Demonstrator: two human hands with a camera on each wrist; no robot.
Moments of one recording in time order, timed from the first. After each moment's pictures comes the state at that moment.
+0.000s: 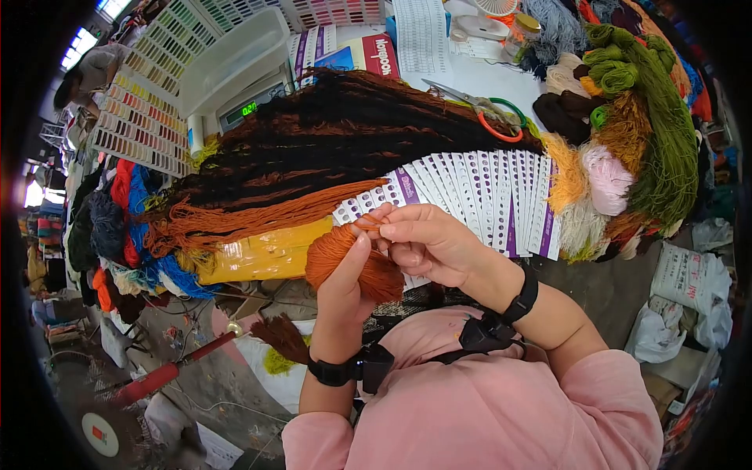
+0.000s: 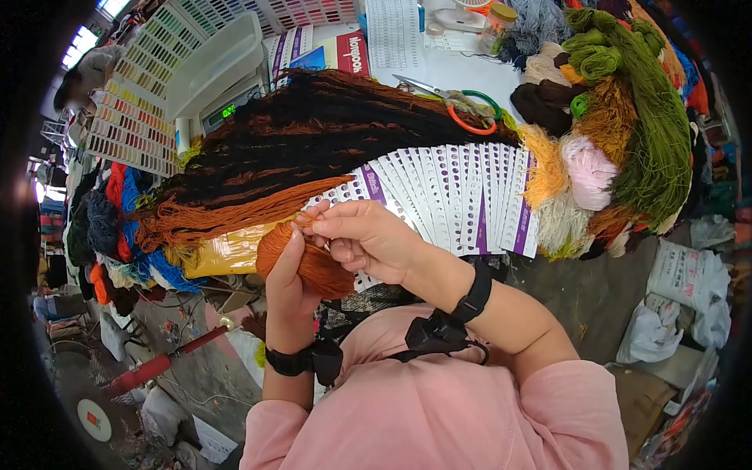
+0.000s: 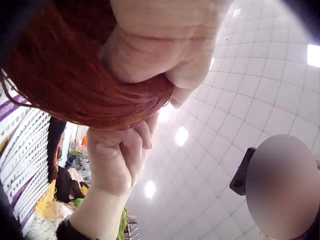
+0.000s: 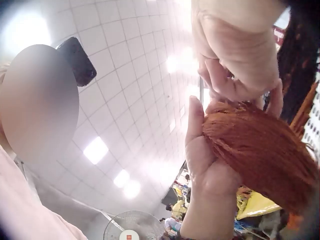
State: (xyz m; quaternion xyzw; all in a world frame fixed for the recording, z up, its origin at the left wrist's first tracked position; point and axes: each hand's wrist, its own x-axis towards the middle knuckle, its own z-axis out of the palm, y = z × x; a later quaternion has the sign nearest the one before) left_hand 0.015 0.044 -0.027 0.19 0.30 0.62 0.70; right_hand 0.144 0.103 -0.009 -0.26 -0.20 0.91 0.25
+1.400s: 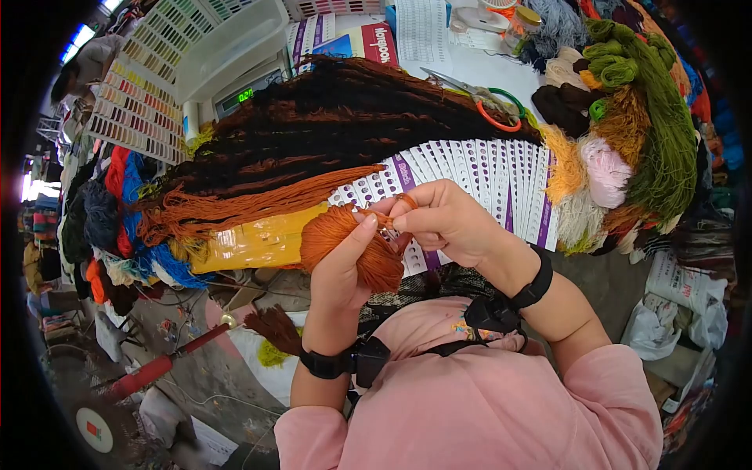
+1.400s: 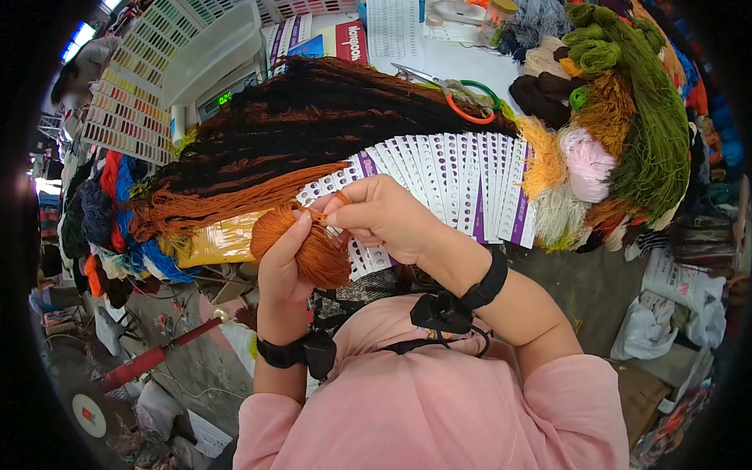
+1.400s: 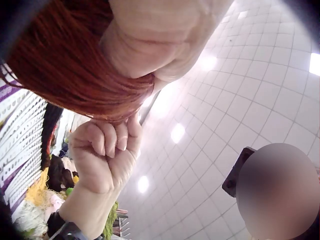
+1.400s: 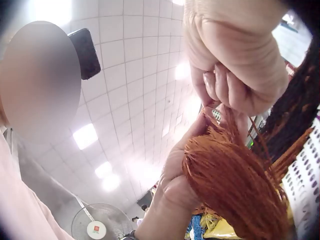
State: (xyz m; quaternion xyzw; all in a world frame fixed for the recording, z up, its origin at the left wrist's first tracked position) left_hand 0.016 0.042 -0.021 0.14 0.33 0.60 0.72; right_hand 0.157 0.106 -0.010 -0.32 -0.34 0.84 0.26
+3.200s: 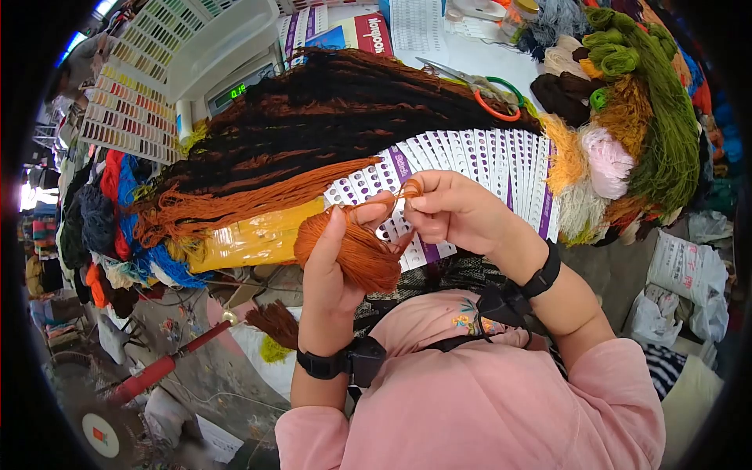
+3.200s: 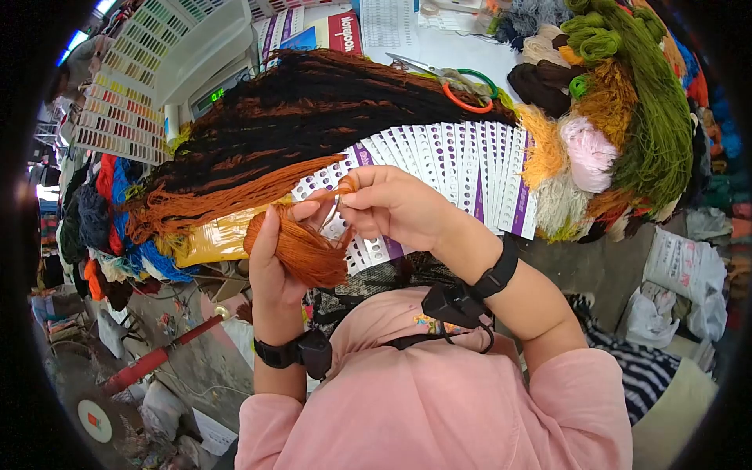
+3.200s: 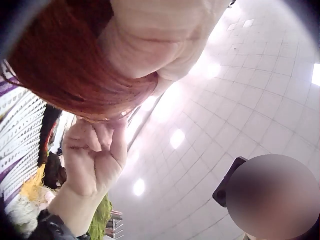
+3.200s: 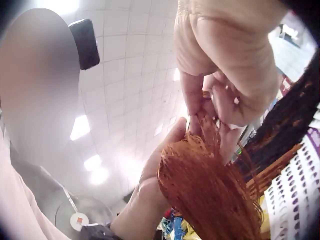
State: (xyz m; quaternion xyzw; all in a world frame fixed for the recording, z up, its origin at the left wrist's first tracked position) left_hand 0.013 0.040 -0.029 0.13 0.28 0.62 0.72; right_hand 0.171 0.113 -0.023 -0.26 -0.27 0.89 0.26
